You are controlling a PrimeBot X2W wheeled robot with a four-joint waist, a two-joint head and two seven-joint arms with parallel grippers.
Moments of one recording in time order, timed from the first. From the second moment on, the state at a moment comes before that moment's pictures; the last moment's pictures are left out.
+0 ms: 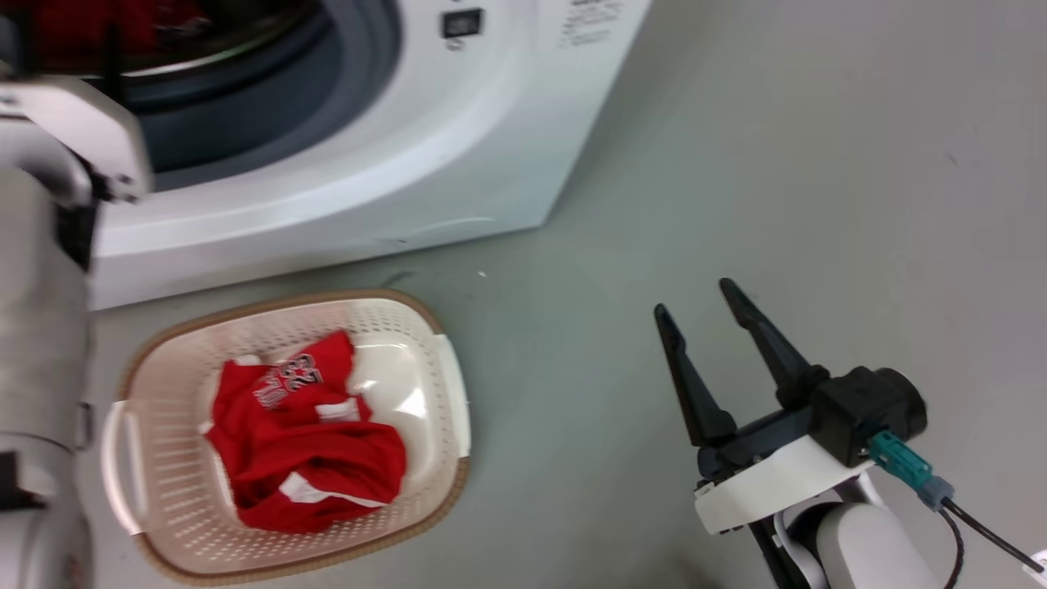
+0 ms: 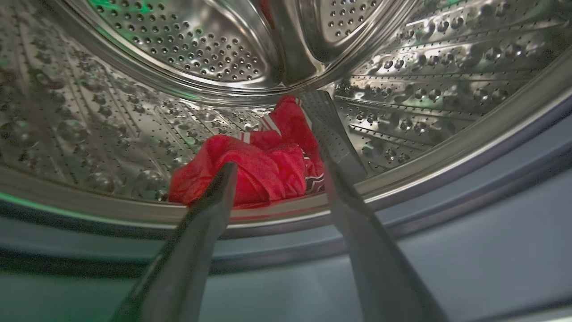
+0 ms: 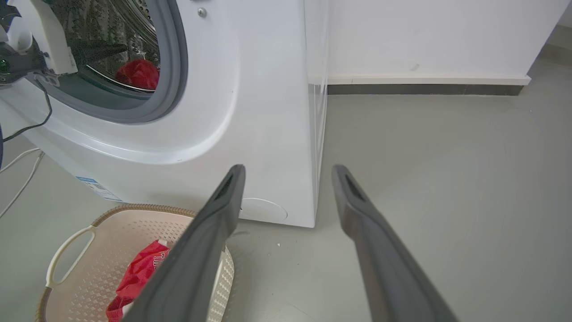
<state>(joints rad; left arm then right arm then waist) -1.07 0.38 -0.03 1.04 -0.04 -0.10 -0.16 -0.17 -0.05 0.27 -0.01 0.13 0.13 -0.14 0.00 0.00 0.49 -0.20</state>
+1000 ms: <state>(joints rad) -1.53 0.75 -0.32 1.22 0.05 -0.13 0.29 -0.23 -0.05 0.43 0.07 0.25 0.13 -0.24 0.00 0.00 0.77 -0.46</state>
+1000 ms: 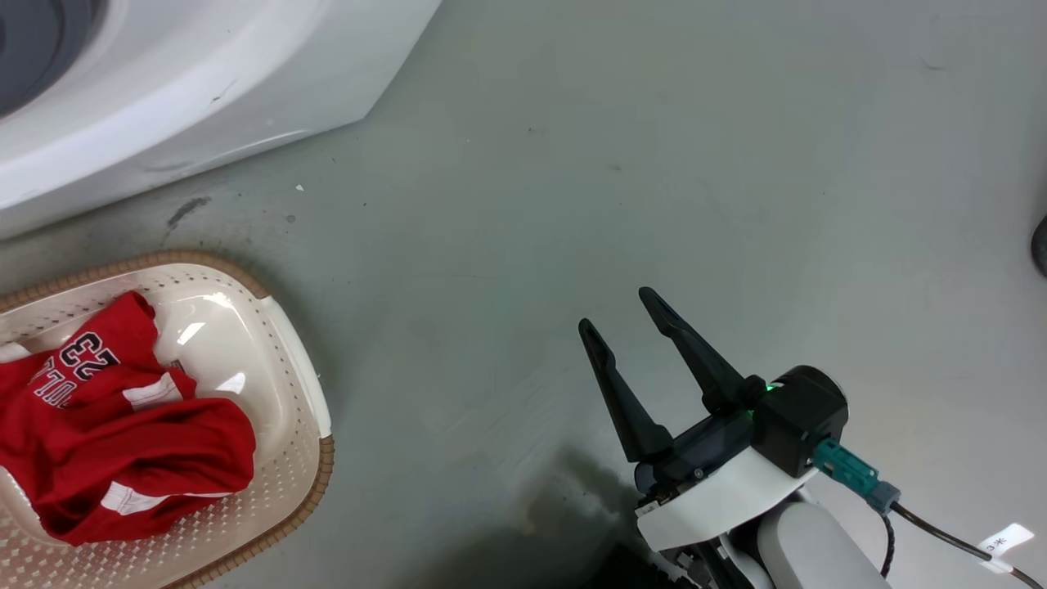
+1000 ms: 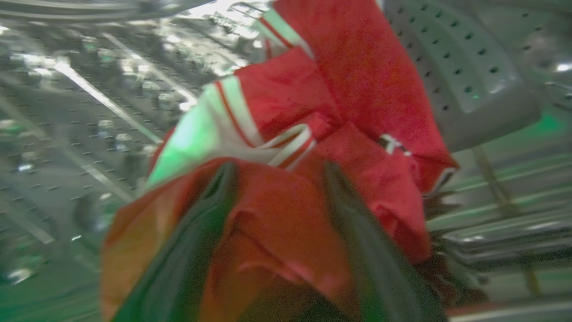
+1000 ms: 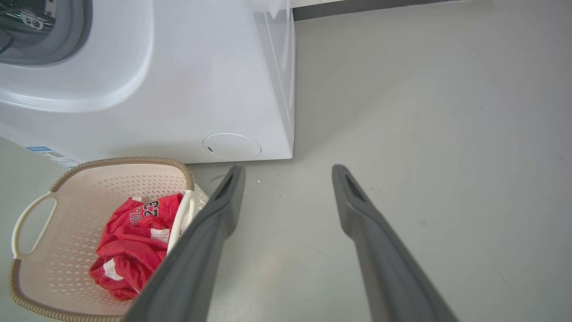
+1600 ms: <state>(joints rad) -1.47 0.75 -0.28 1.13 -0.08 -0.01 0.14 -0.24 -0.05 0.43 0.09 0.26 0.13 -0.25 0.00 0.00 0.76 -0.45</state>
